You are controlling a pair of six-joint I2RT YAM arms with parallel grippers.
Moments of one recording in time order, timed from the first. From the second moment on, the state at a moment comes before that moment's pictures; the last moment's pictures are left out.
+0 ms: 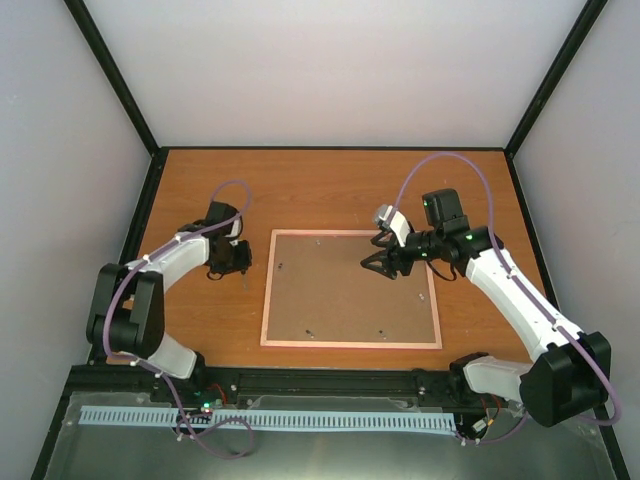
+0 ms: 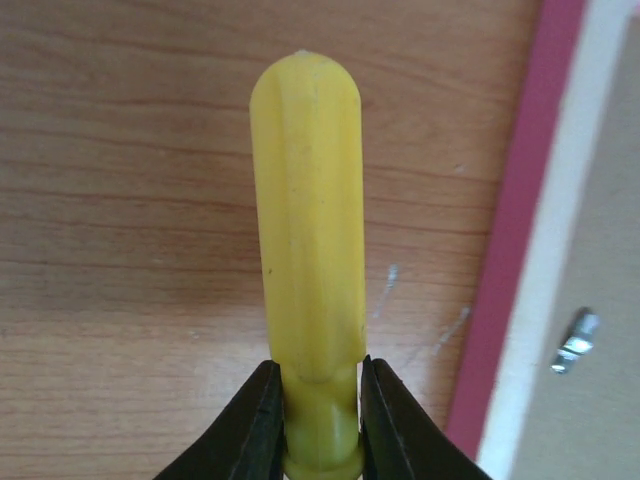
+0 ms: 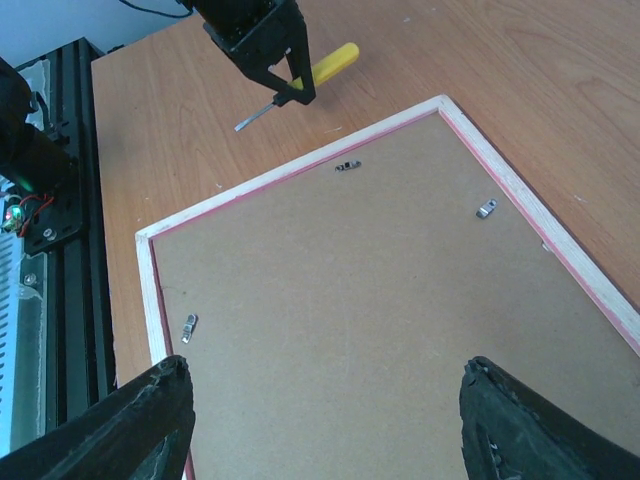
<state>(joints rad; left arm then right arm) -0.20 1.50 0.88 -0.60 0.12 -0.40 0.35 1.20 1.00 -0.67 -0.77 -0.46</state>
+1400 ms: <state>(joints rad) -0.20 1.13 0.91 -0.41 0.16 -0.26 0.47 1.27 1.03 -0.76 -0.59 -0.57</state>
